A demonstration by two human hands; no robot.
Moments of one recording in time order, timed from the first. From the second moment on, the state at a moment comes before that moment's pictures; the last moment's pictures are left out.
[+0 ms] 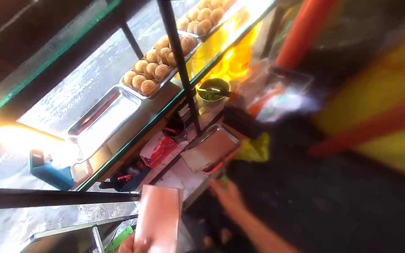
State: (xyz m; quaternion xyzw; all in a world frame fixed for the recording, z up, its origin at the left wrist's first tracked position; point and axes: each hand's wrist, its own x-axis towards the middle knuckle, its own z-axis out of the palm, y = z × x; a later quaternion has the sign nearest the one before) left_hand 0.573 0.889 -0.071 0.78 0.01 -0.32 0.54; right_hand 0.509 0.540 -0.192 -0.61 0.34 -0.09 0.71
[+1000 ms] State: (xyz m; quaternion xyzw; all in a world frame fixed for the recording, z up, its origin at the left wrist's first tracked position) left_hand 0.562 0.726 0.018 0.77 -0.28 -0.02 0.57; right_hand 0.486 0.542 -0.036 -0.54 -0.03 -0.21 0.81
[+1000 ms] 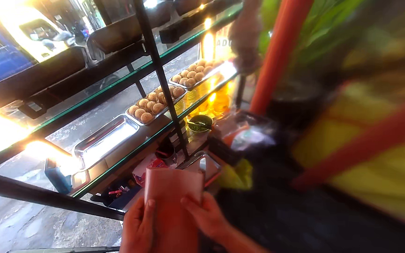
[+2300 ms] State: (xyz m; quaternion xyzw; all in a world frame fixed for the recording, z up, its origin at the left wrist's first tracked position) left_hand 0.613 0.857 0.056 0.85 -0.43 -0.20 0.25; right_hand 0.553 0.488 0.043 -0.82 -0.26 0.05 0.51
